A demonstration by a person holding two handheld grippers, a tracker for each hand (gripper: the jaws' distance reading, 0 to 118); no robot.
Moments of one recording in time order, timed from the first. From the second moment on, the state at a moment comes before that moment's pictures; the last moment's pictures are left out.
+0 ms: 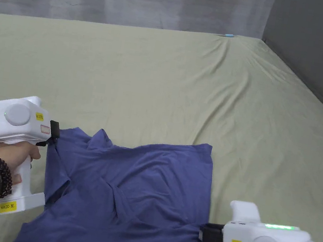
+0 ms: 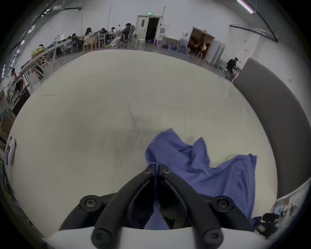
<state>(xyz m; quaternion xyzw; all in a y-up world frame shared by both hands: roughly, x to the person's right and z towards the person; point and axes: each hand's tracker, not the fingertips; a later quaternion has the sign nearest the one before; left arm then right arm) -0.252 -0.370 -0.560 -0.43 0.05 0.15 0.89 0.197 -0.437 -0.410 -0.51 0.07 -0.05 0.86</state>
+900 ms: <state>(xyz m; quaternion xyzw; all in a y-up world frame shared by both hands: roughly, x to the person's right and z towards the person) -0.320 0.008 -0.580 -0.09 0.02 0.16 0.98 0.221 0.013 -0.618 -0.14 0.07 0.06 0.99</state>
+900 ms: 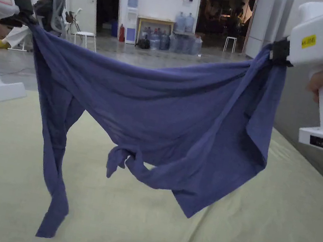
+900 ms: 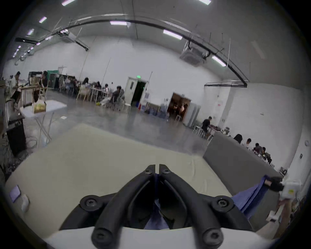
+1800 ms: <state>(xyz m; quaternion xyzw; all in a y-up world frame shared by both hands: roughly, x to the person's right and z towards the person) -0.284 -0.248 -0.615 -0.28 0.01 0.17 0.95 0.260 -0.264 -0.665 -0.32 0.07 -0.02 0.94</state>
